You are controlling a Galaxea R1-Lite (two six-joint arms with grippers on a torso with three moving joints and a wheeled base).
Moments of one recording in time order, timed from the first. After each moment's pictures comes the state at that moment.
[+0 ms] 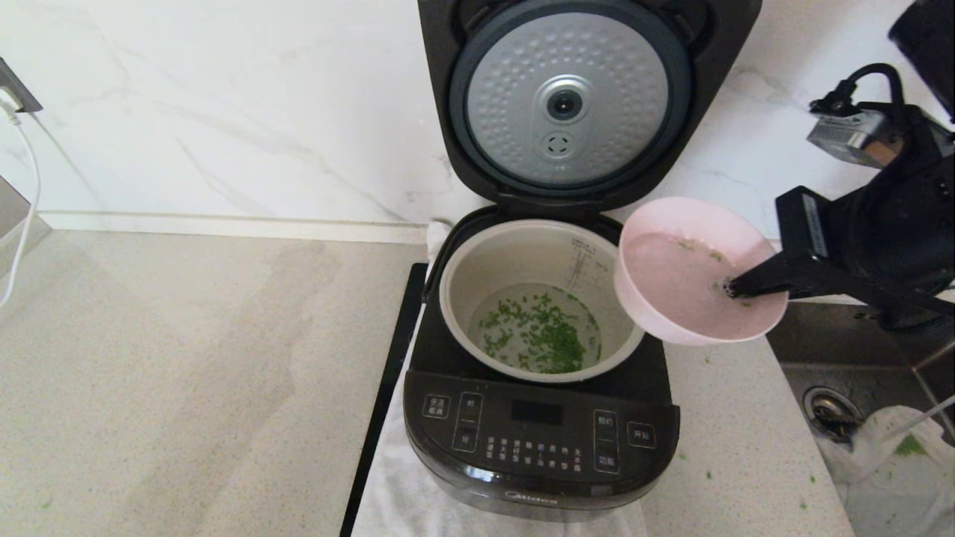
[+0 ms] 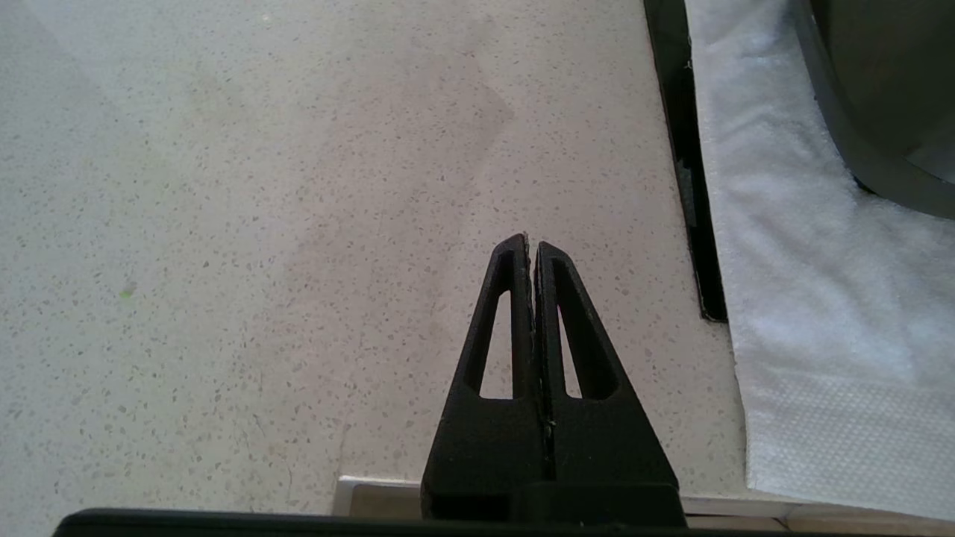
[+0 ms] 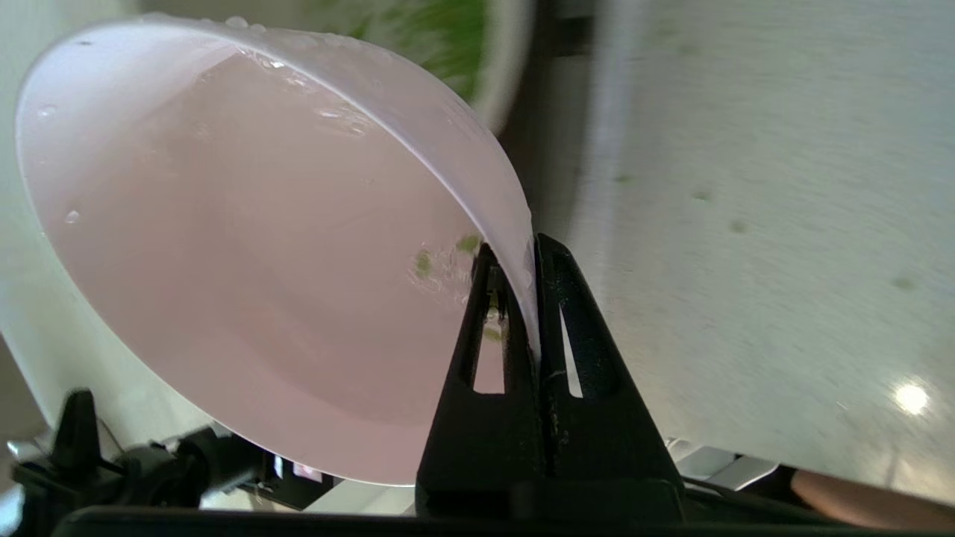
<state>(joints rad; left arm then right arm) -0.02 0.00 -0.03 0.07 -0.02 0.05 0.52 1.59 -1.81 0.98 -0.02 0.66</state>
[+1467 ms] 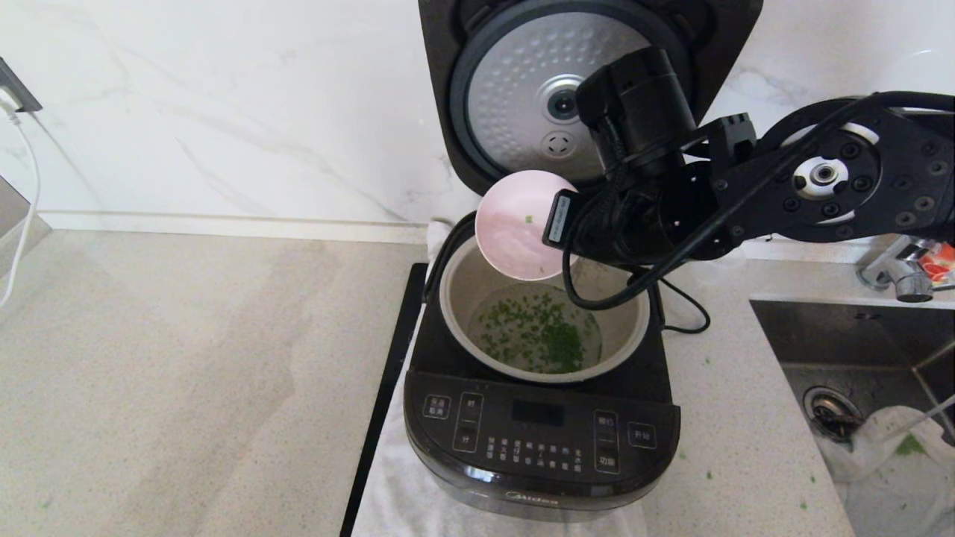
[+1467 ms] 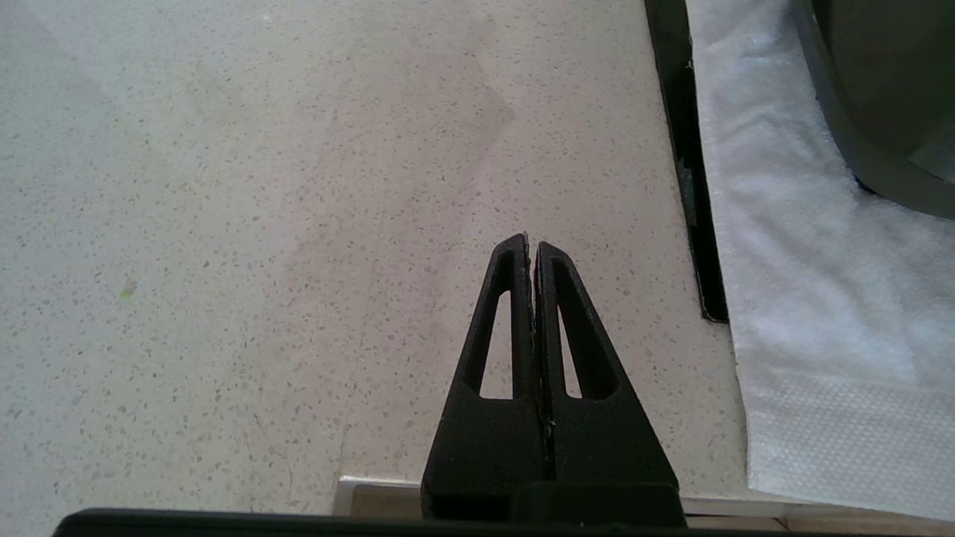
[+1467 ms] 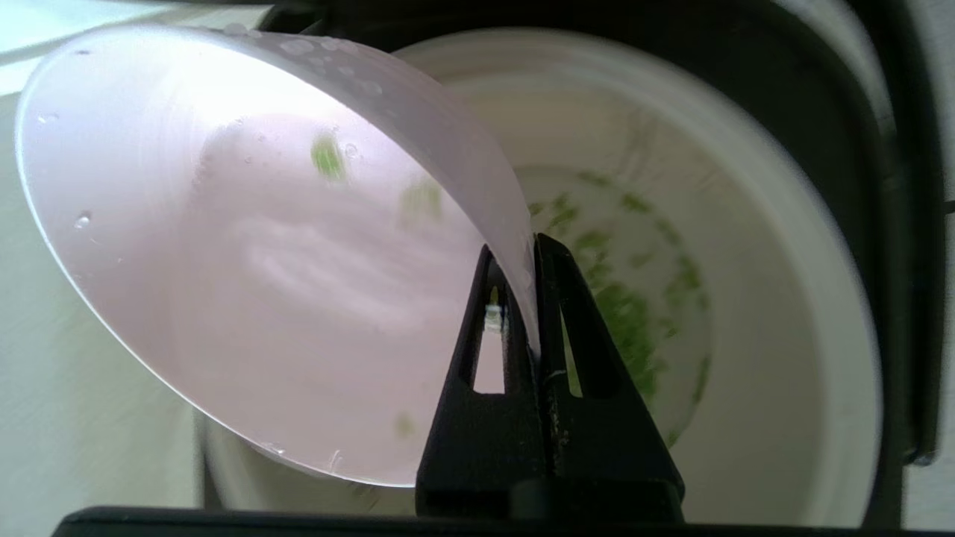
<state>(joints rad) -0.02 0.00 -0.03 0.07 -0.02 0.05 0.71 1.97 -1.91 0.46 -0.51 0.70</state>
